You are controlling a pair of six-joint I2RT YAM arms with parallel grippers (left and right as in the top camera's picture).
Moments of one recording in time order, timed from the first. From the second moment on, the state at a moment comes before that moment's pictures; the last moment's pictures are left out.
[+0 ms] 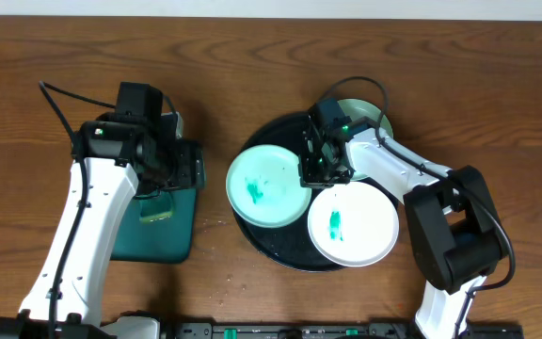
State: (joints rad) left arm -0.10 1.43 1.25 -1.18 0.18 -0.19; right arm 0.46 1.99 1.26 -0.70 -0.29 0.42
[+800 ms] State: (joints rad) left arm -0.06 1.61 1.25 -1.17 -0.21 -0.31; right arm 0.46 1.99 1.27 -0.78 -0.30 0.35
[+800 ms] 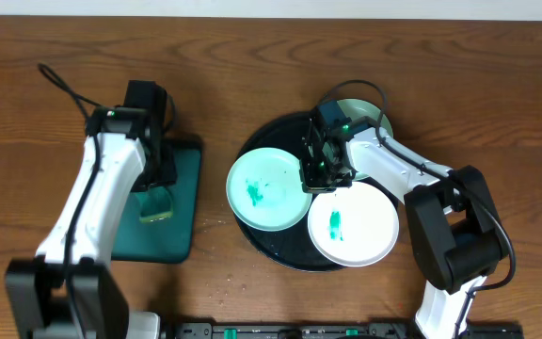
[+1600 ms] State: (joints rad) left arm 0.19 1.77 1.18 -1.02 0.07 -0.17; right arm 0.41 1.99 1.27 -0.85 -0.32 0.35
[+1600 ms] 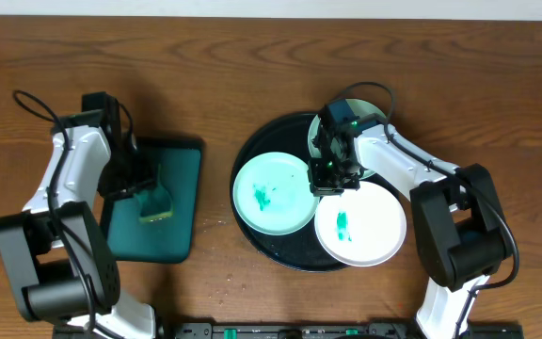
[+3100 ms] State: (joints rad) left arm 0.18 1.88 1.17 -0.91 0.12 -0.18; right arm 0.41 1.99 1.27 -0.85 -0.32 0.34
